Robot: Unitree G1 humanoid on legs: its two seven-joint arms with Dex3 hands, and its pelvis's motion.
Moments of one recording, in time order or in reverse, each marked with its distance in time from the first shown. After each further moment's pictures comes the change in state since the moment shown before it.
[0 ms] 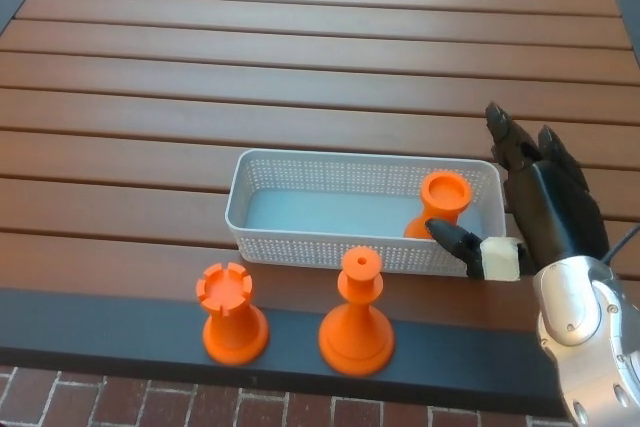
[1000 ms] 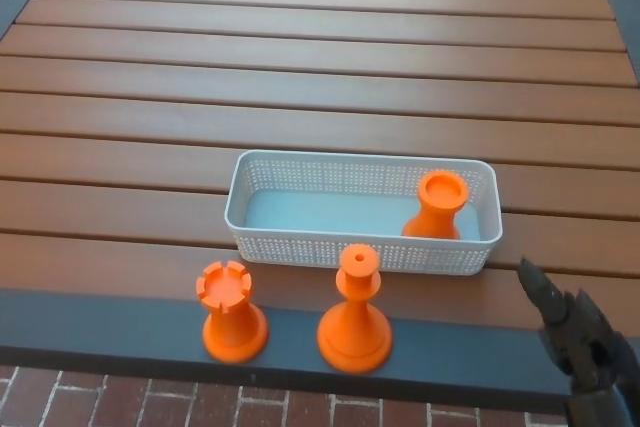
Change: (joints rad) left_arm -0.027 0.000 0.031 0.055 -0.007 0.000 0.009; right_arm 0.939 -0.014 0.240 -0.842 -0.156 0.037 -0.057
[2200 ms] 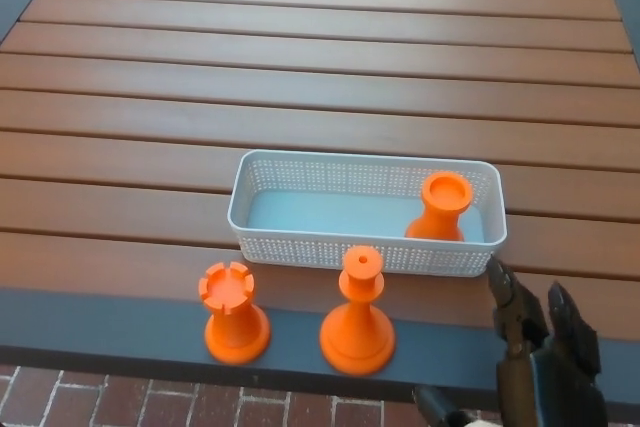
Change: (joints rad) left_arm 0.002 -0.048 -0.095 -0.139 0.035 0.027 0.072; right_arm -0.320 0.153 0.008 0.561 -0.076 -0.023 -0.281
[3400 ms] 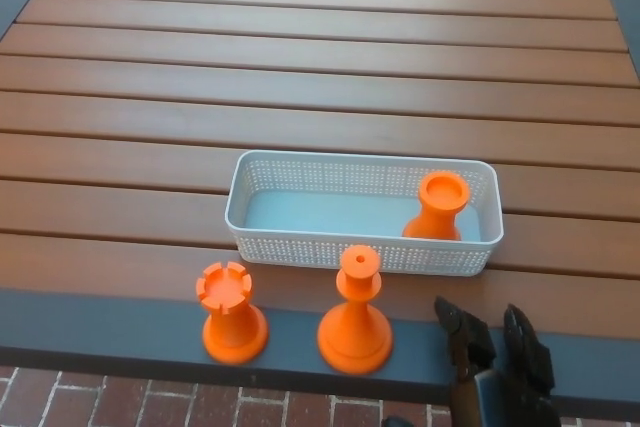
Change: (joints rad) left_arm -0.011 0.009 -0.088 0.022 0.066 0.003 0.135; right_arm -0.084 -0.010 0.101 0.190 -0.012 0.030 -0.056
